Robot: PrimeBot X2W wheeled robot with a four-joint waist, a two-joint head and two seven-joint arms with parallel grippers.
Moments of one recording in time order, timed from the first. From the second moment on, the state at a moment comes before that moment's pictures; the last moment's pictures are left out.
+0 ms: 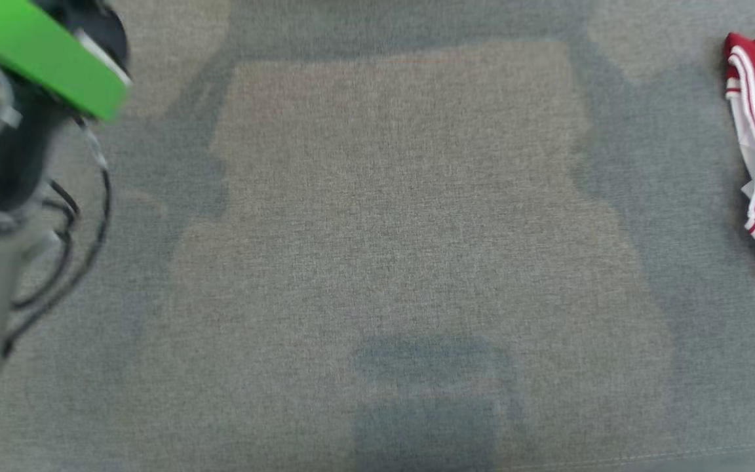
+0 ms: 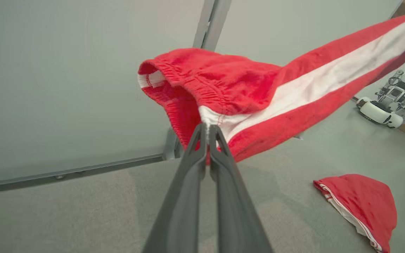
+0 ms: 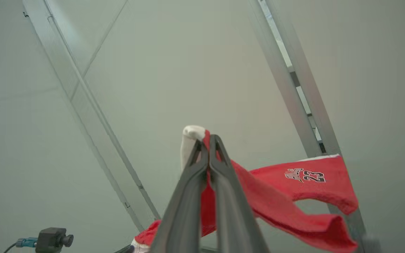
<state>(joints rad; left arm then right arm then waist) -0.91 0.41 -0.42 -0.05 -1.00 0.00 0.23 -0.97 -0.34 0.22 -0.24 0.97 -0.10 0.19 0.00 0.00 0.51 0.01</state>
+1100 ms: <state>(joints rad) -0.47 0.30 -0.39 0.28 -0.95 -0.12 -0.24 -0.34 -0.56 0.51 -0.05 0.57 0.11 -0.08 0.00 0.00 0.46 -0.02</state>
